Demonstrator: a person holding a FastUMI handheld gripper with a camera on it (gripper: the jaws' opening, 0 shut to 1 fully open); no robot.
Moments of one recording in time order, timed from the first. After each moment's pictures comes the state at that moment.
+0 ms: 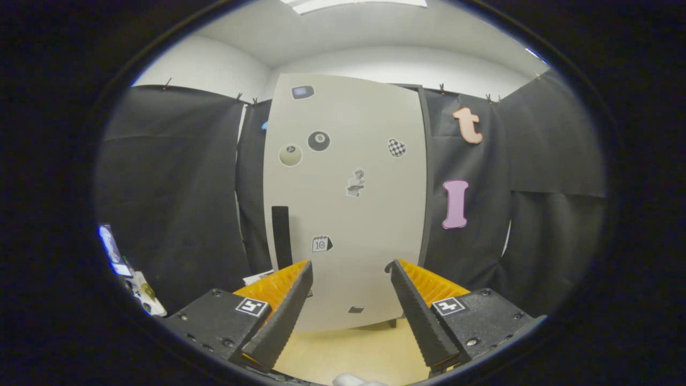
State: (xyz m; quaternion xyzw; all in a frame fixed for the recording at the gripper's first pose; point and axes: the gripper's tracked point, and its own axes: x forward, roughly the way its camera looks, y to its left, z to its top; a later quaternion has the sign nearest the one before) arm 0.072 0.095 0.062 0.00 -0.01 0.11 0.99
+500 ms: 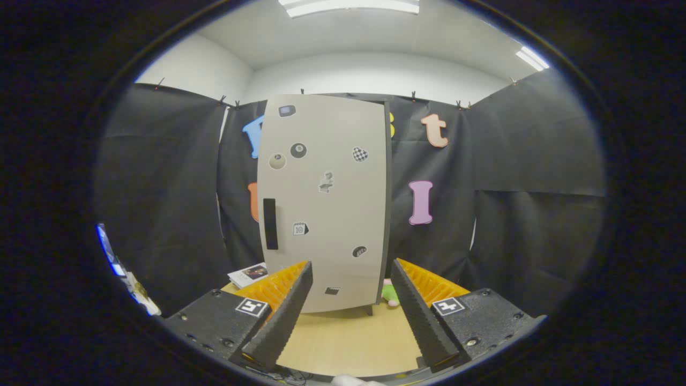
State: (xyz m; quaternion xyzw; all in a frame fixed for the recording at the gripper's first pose) arm 0.001 0.056 0.040 0.01 -0.01 0.04 1.00
